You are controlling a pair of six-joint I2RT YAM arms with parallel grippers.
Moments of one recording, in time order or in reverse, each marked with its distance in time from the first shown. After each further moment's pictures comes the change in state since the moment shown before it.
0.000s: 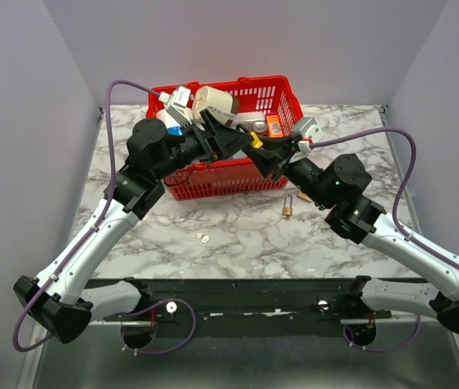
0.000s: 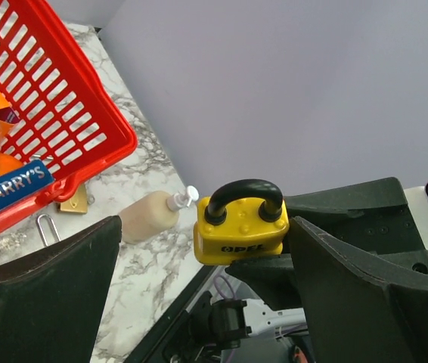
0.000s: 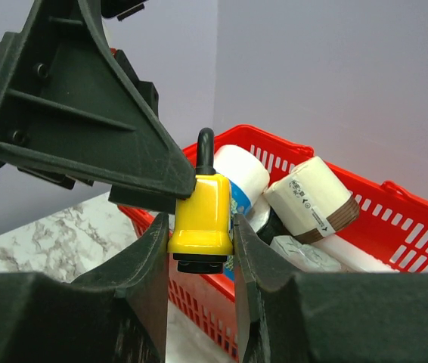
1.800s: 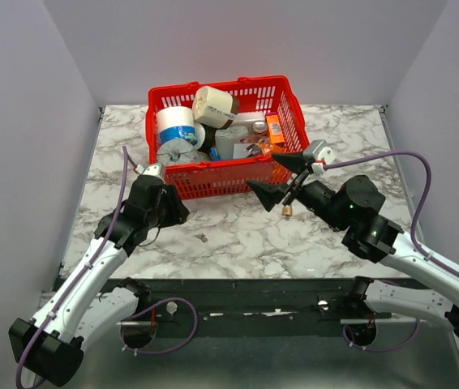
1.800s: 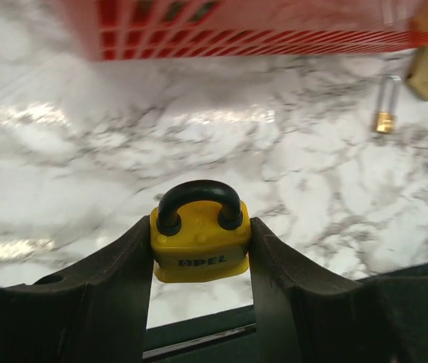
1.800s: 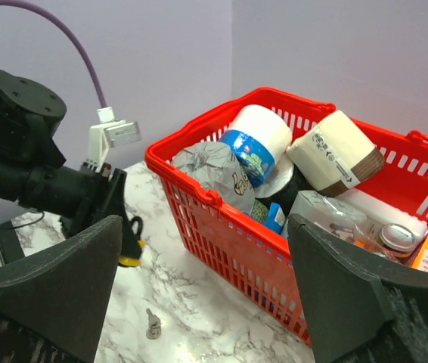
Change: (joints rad) left arm 0.125 -0.288 -0.477 -0.521 -0.353 0.295; right arm 0.080 -0.177 -0.128 -0.113 0.071 0.066
